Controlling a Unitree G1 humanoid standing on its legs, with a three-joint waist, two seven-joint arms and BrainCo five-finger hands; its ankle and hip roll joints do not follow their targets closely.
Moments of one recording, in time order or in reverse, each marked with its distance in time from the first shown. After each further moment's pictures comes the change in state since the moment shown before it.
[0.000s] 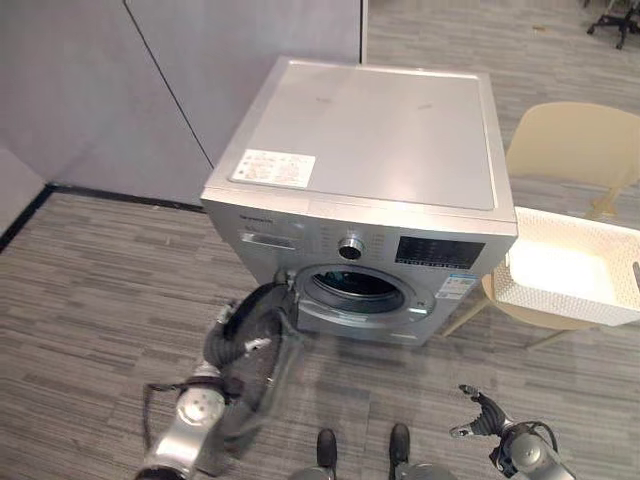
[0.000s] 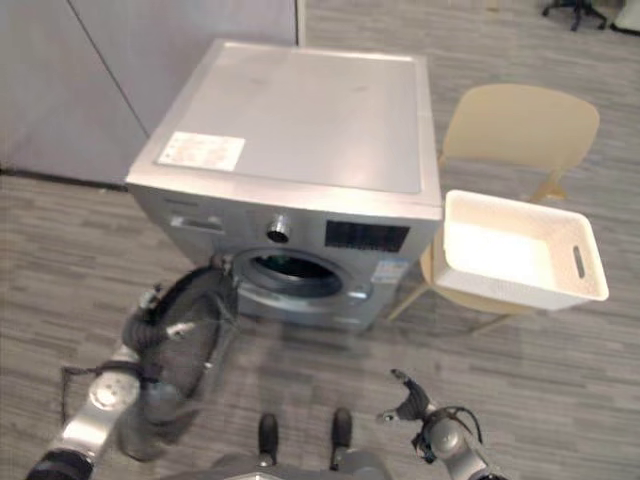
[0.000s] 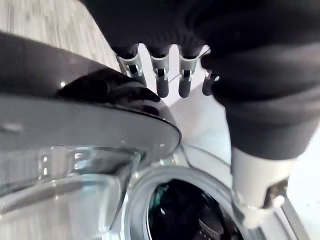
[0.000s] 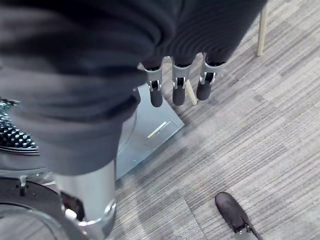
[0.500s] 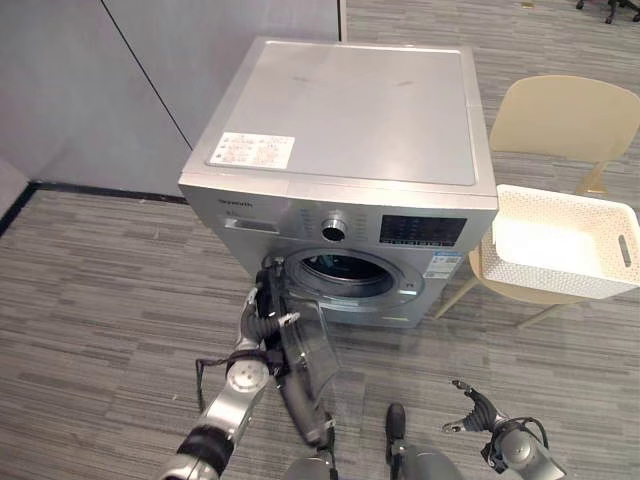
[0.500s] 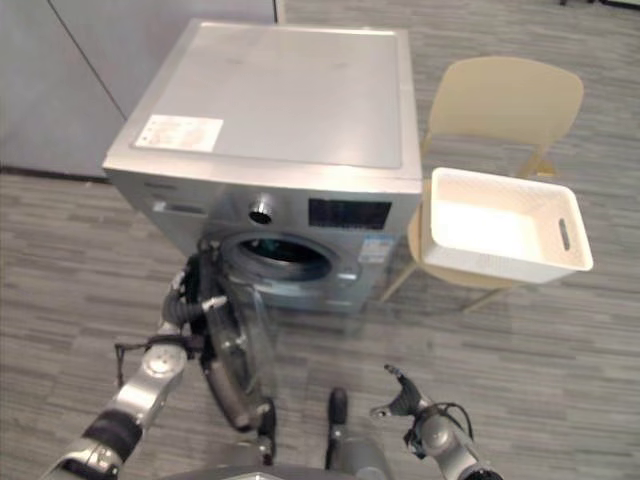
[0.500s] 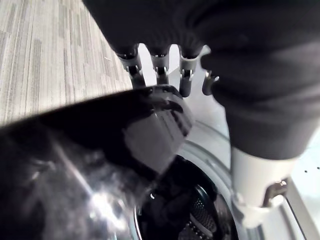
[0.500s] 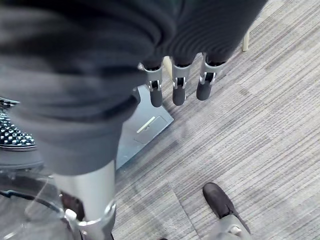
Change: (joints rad) left arm -0.291 -0.097 -0.123 0.182 -0.088 0.058 0.234; right arm -0.023 0.014 0.057 -0.013 0.002 0.019 -0.048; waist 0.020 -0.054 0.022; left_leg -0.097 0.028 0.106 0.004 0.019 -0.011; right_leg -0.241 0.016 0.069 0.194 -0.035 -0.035
